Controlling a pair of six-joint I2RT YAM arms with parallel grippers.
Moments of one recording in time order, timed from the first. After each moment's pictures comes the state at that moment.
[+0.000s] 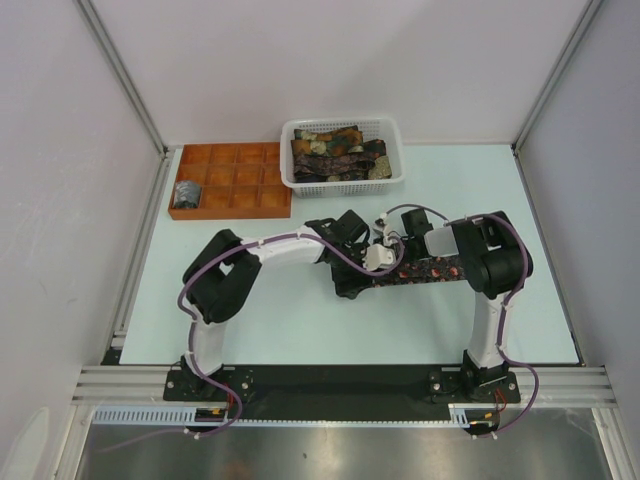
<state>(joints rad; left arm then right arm) -0.85 2.00 1.39 -0.57 0.35 0.55 0.31 2.01 0.96 -0.06 -1.09 0.44</state>
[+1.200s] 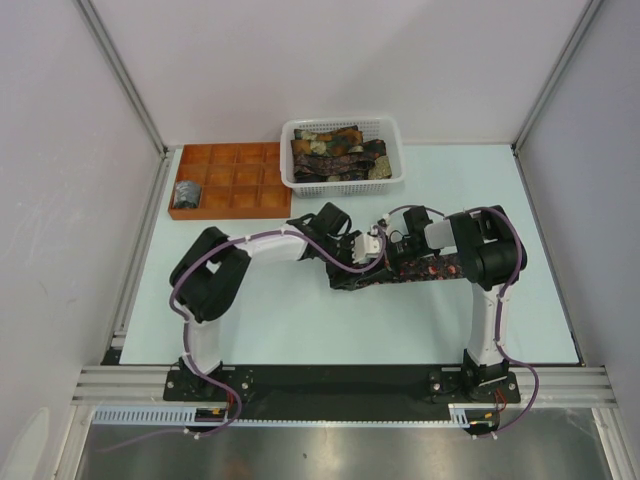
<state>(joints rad) -0.74 1.91 1.22 -0.33 0.53 0.61 0.26 2.10 1.06 -0.21 -1.11 0.39</state>
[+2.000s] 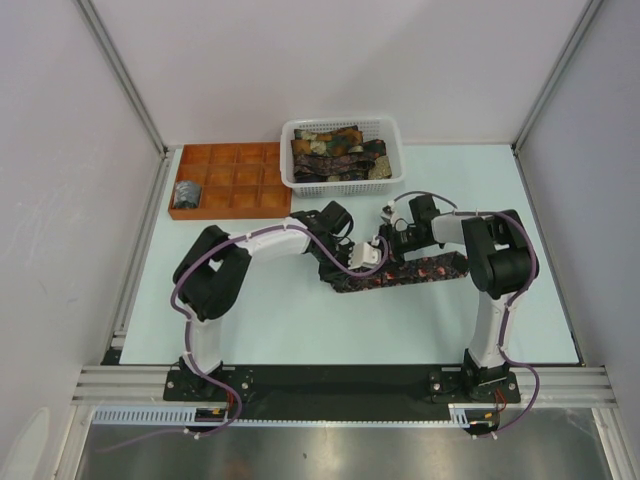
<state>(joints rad) -0.74 1.96 1.34 -0.63 0.49 0.81 0.25 1.99 1.08 -0.27 -1.07 0.36</state>
